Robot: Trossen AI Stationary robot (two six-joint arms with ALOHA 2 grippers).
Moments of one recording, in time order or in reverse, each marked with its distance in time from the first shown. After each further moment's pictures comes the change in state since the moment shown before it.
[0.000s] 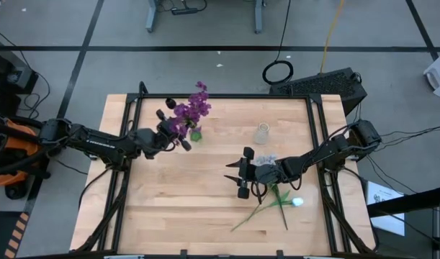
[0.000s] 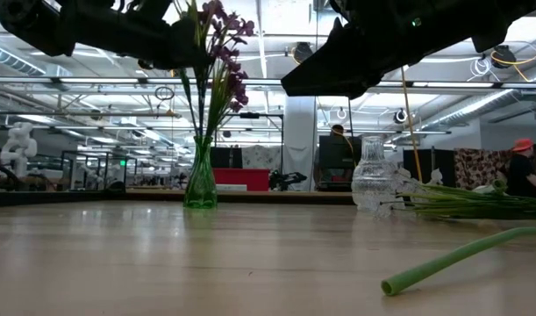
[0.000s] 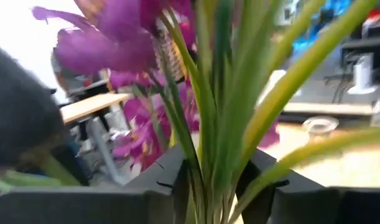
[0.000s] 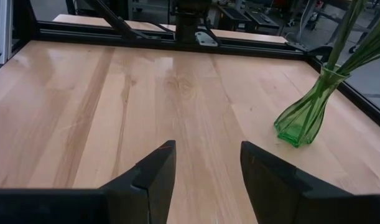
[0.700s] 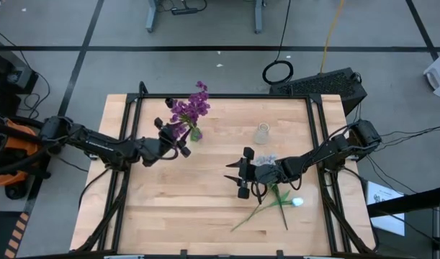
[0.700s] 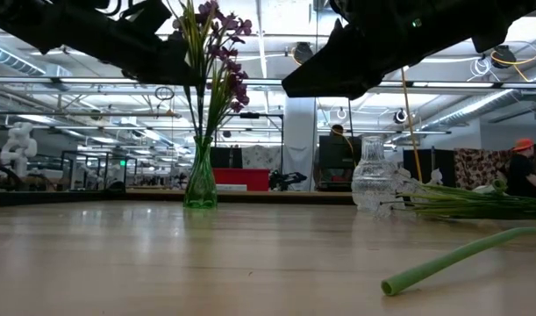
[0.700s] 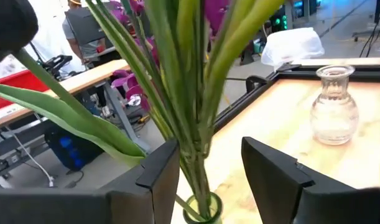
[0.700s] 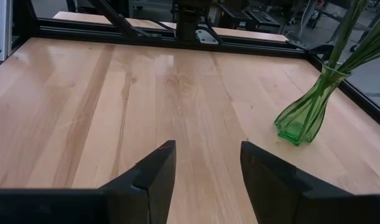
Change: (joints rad) left arm -0.123 0.000 0.000 -0.227 -0.212 -0.150; right arm 0.000 0.000 0.000 -0.008 -0.003 0.000
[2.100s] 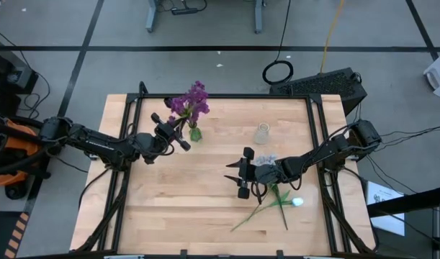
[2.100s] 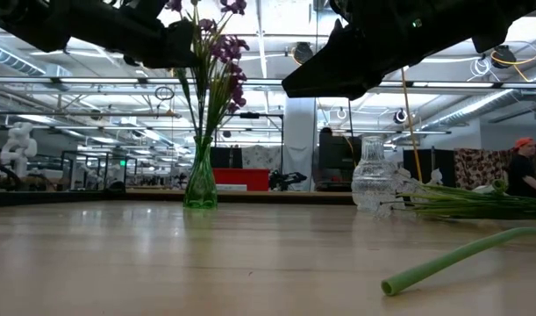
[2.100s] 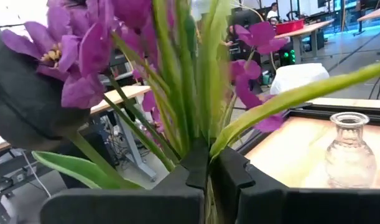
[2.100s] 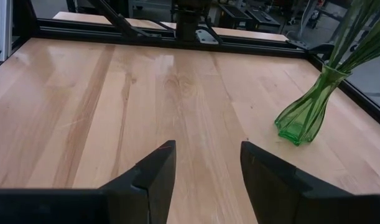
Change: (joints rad) left arm 0.043 0.000 0.002 0.230 0.004 0.173; right arm 0.000 0.000 0.000 -0.001 0.000 0.002
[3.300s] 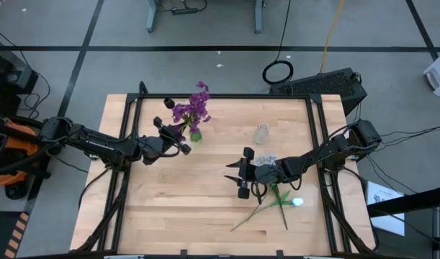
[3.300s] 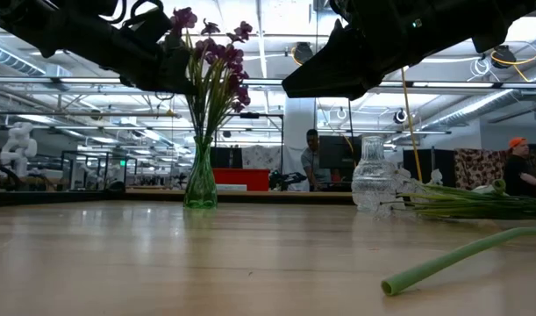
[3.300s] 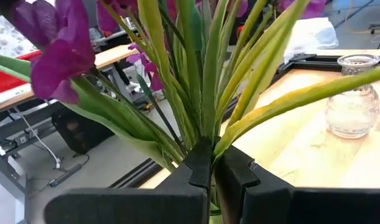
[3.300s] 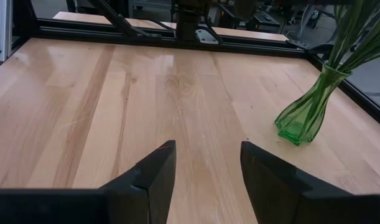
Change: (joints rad) left arm 0.004 0.000 0.001 -0.308 -0.004 -0.254; right arm 0.000 0.000 0.000 -0.001 0.000 0.001
